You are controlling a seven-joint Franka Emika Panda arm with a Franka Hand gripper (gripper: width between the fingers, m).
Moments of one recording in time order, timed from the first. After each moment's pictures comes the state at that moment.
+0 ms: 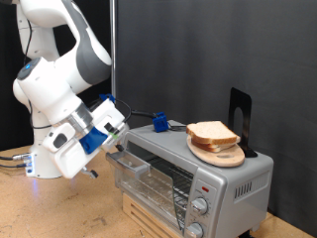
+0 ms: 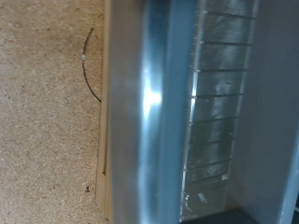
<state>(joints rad) 0.53 -0.17 -0.74 -2.53 0.76 2.40 0.01</state>
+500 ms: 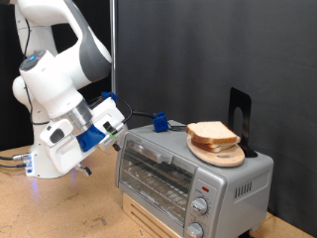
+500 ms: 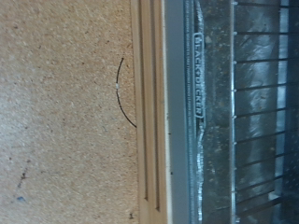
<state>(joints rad) 0.52 -0.17 -0.72 -2.53 0.59 2.41 0.22</state>
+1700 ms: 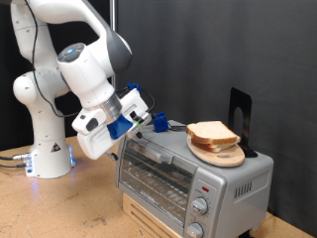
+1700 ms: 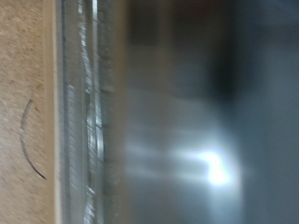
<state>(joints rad) 0.55 -0.25 -0.57 -2.60 0.52 2.42 0.36</state>
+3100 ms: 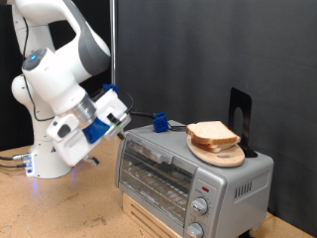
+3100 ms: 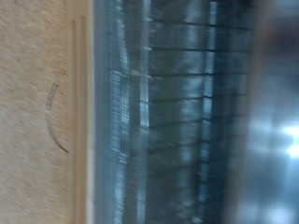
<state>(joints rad) 0.46 -0.28 -0.63 -2.56 0.62 2.31 0.23</state>
